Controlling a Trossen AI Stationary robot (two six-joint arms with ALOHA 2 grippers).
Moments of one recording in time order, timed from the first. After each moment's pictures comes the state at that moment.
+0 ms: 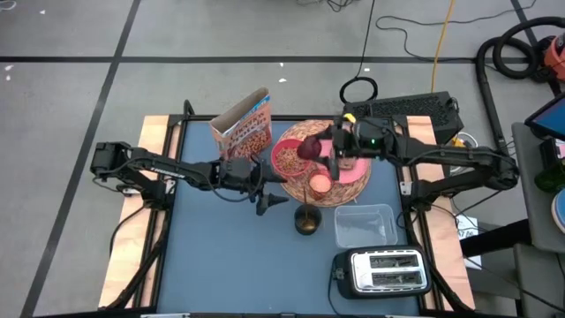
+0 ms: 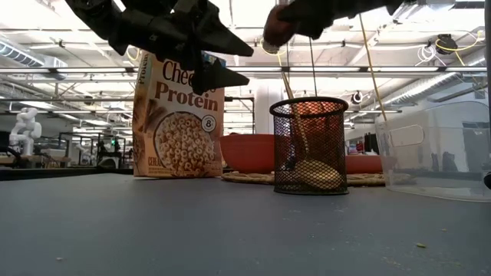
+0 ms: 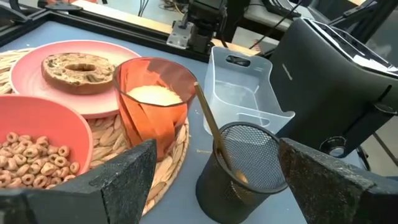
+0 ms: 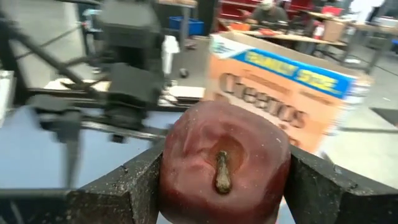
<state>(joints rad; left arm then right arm) 0.03 1.49 0.77 0.39 0.11 -0.25 -0.25 1.15 0.90 0.05 -0.12 -0.14</state>
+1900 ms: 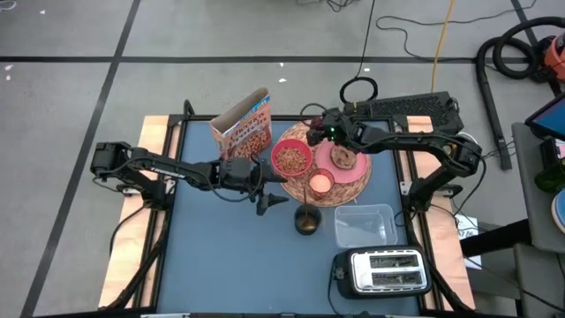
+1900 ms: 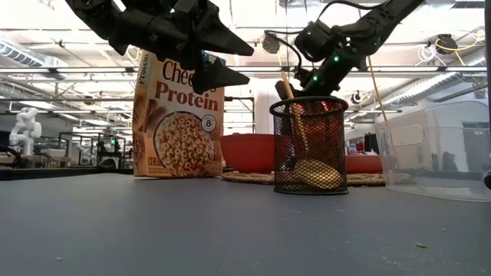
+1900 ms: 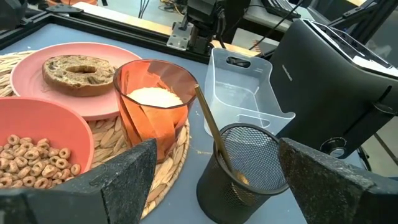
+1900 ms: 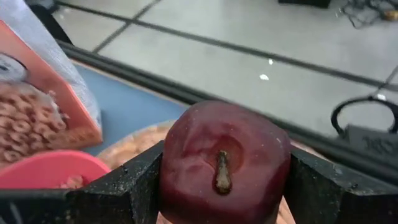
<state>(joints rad) 0.03 1.49 0.77 0.39 0.11 -0.24 -0.47 1.54 0.91 -0.02 0.42 0.45</state>
